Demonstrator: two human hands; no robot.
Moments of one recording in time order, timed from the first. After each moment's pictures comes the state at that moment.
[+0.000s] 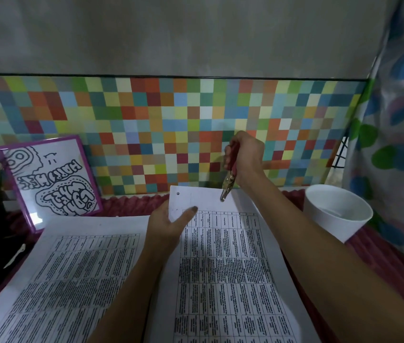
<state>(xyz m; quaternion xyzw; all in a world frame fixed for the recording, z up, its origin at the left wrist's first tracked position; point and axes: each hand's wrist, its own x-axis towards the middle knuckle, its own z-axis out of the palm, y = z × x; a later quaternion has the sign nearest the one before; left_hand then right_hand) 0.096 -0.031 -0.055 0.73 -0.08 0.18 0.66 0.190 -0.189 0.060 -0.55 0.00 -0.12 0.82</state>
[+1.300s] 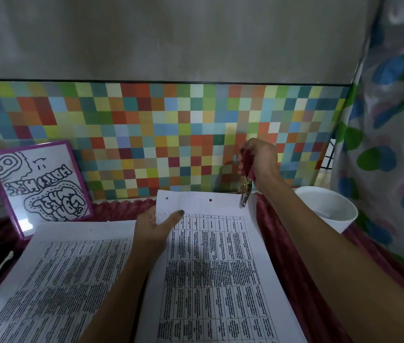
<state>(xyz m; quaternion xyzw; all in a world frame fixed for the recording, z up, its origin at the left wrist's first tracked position) 0.094 -0.028 -0.052 0.72 -0.08 0.21 0.65 0.191 -0.245 0.055 -0.64 -0.02 -0.14 0.75</state>
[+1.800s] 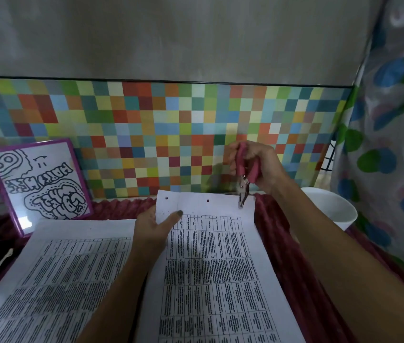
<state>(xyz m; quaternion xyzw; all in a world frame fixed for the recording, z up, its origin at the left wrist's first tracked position) 0.099 -0.027 -0.059 0.73 -0.08 0.20 0.65 0.190 -0.256 0.057 -0.58 -0.17 0.05 0.79</state>
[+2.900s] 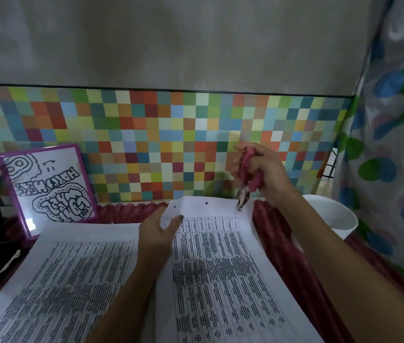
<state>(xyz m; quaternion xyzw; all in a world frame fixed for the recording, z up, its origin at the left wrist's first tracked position) 0.091 -0.035 -0.056 0.75 -0.07 0.28 0.60 0.160 -0.255 0.067 -0.62 -0.19 -0.05 0.76</state>
